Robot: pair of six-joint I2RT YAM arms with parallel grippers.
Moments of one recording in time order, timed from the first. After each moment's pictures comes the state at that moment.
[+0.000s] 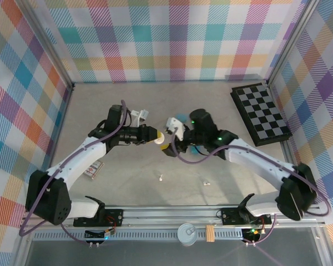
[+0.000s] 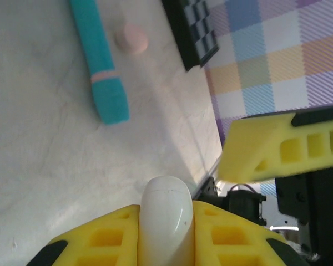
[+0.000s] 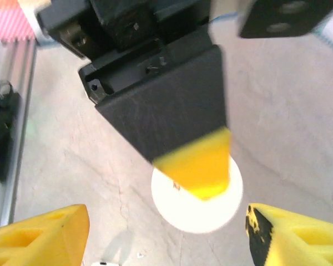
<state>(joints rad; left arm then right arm) -0.40 1.30 0.93 -0.26 0.78 -0.63 0.72 1.30 0.98 -0.17 -0.53 -0.27</state>
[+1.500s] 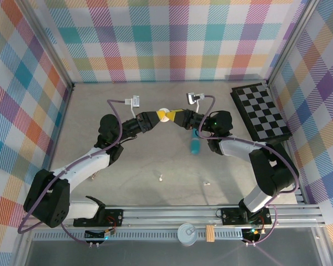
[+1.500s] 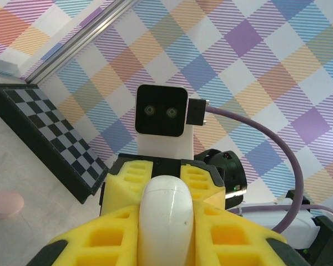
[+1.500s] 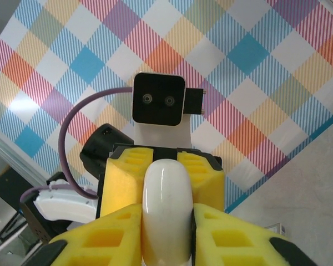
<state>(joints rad) -0.47 1.30 0.72 0.81 0.68 -1.05 0.52 1.61 0.82 1.26 -0.90 1.19</state>
